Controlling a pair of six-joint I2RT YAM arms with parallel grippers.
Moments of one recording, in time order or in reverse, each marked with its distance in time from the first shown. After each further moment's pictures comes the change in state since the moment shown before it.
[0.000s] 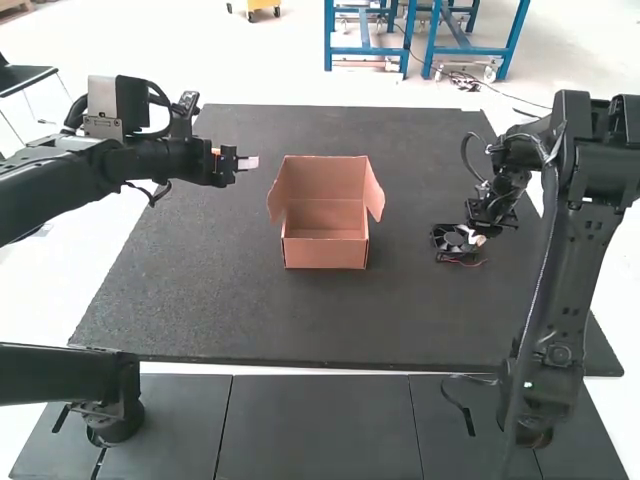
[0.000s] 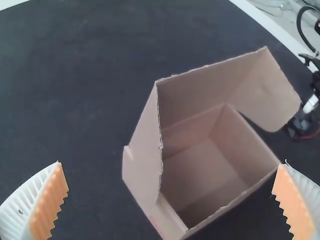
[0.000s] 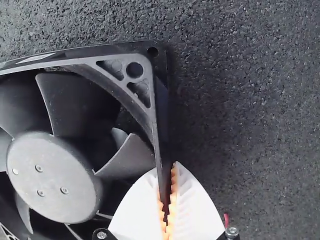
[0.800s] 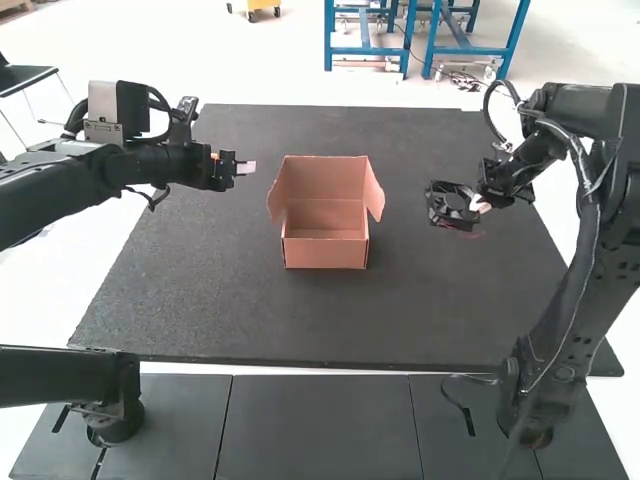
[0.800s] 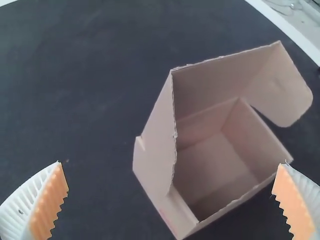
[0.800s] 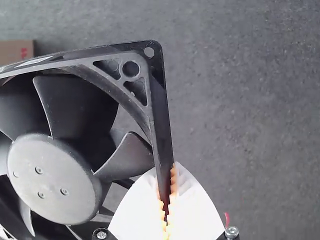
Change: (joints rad) left arm 0.000 -0.013 -0.023 -0.006 -0.043 -0.001; right arm -0.018 -0.413 -0.104 -0.153 -0.227 0.035
